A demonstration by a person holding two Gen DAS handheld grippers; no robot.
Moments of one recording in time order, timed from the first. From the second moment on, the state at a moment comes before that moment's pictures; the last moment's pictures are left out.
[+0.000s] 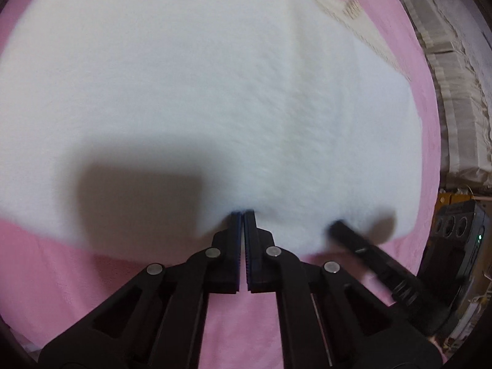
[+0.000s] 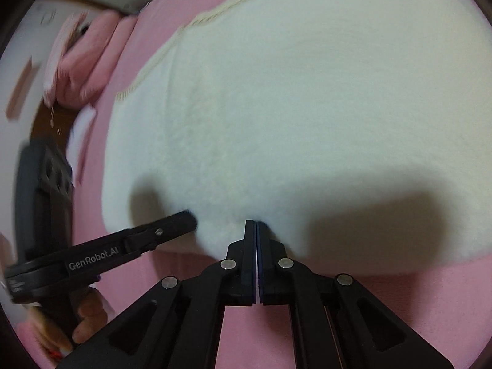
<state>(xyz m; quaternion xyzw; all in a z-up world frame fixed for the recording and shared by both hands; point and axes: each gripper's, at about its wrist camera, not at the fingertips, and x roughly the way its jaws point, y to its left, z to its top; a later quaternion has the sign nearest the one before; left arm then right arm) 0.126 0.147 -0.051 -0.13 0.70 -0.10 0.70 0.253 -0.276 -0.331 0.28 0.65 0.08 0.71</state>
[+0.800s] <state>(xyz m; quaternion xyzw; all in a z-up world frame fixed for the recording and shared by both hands) 0.088 0.271 -0.019 -0.10 0.68 0.03 0.72 0.212 -0.461 -0.284 0.28 0.58 -0.12 0.76</state>
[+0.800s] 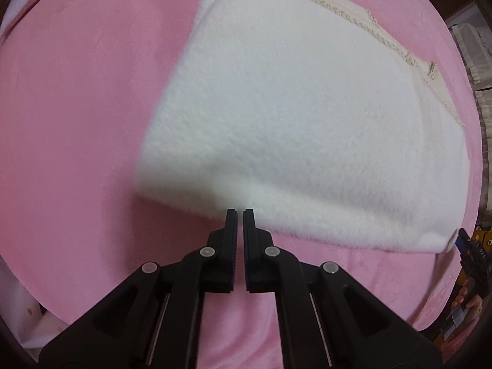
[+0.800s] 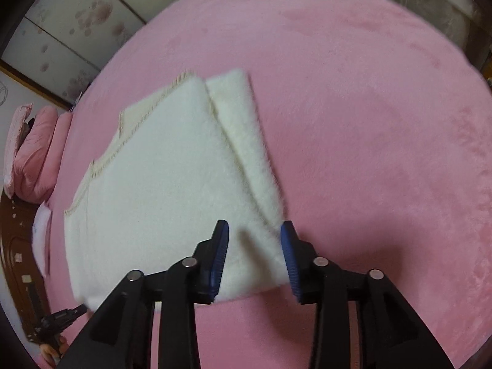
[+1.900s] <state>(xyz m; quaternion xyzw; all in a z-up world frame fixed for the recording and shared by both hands) 0.112 0.142 -0.021 -0.11 0.67 -0.08 0.73 0.177 -0.367 -0.251 0.30 0.55 -0.01 0.78</state>
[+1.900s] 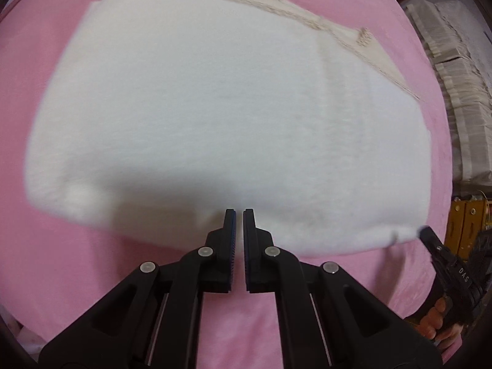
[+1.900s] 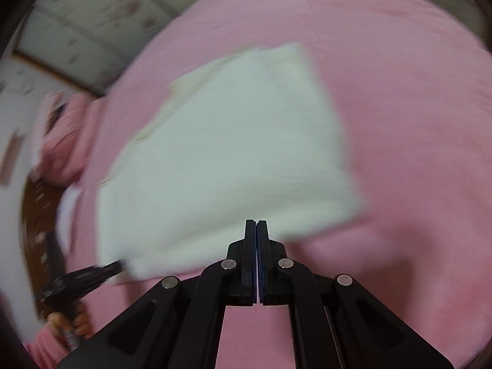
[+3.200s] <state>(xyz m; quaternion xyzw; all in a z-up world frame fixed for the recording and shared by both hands) 0.250 0.112 -0.069 -0.18 0.63 -0.15 0.74 0.332 -0.204 -0.316 0.33 0.58 0.15 0.73</state>
